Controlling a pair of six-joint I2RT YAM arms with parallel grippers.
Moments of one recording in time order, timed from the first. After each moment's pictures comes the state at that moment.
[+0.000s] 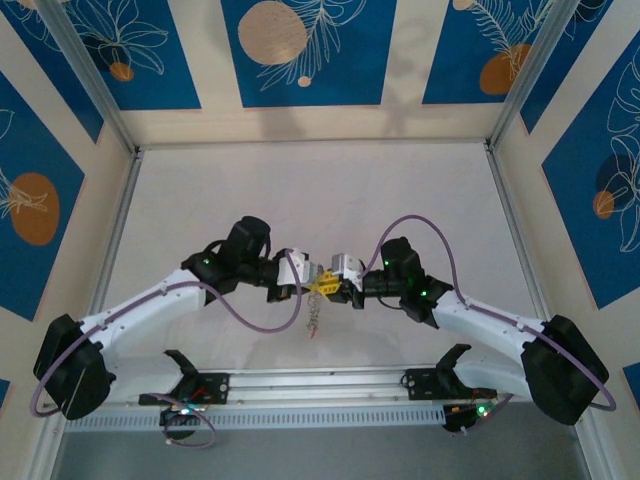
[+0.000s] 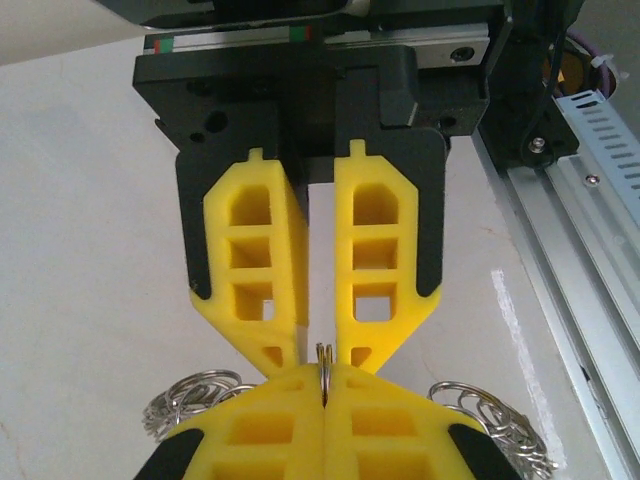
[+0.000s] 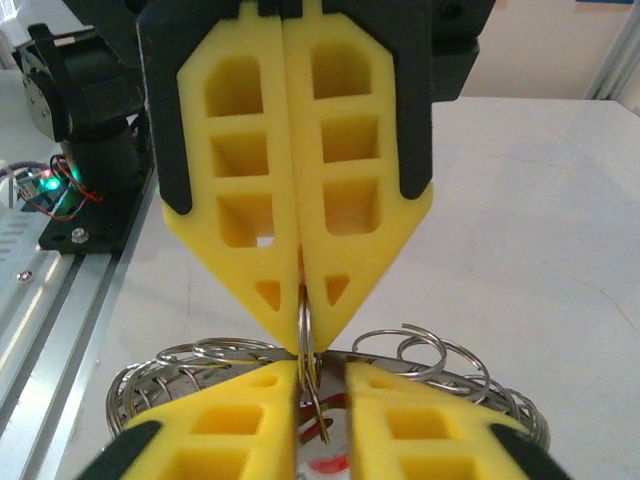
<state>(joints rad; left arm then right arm) -0.73 1.20 0.84 -0.33 0.68 0.68 0.70 1.11 0.47 0.27 -0.70 -0.33</state>
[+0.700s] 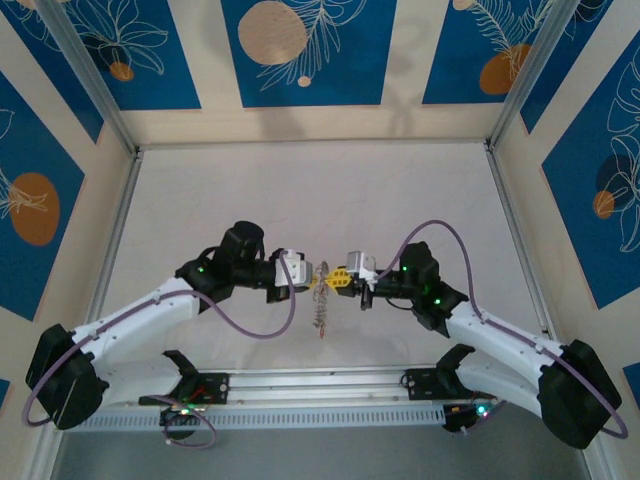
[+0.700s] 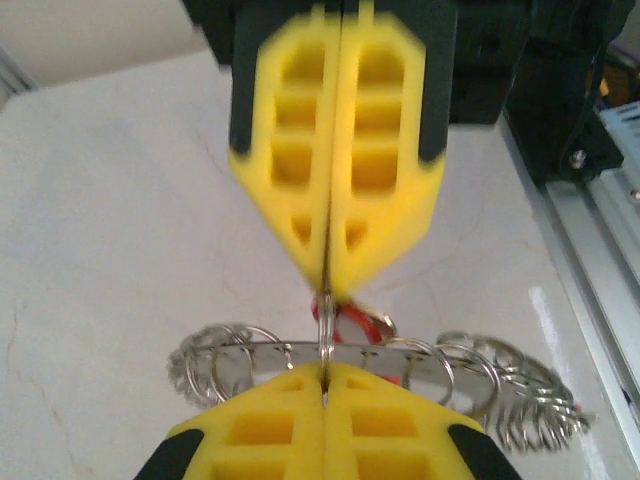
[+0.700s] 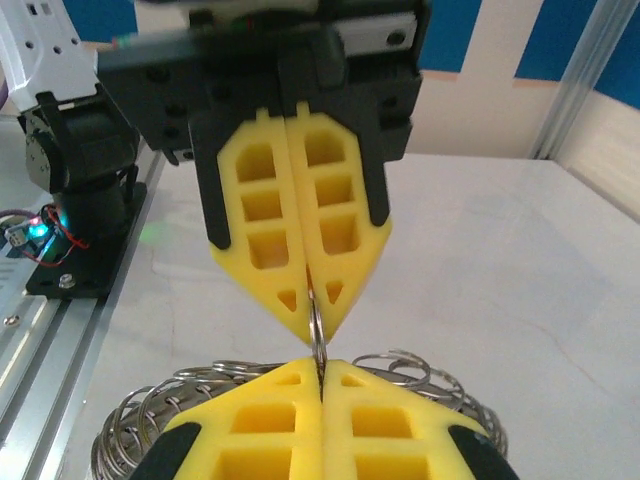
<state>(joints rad) -0.73 1.13 0.78 -0.26 0.60 0.64 0.65 0.95 0.41 0.34 -0.71 -0.28</state>
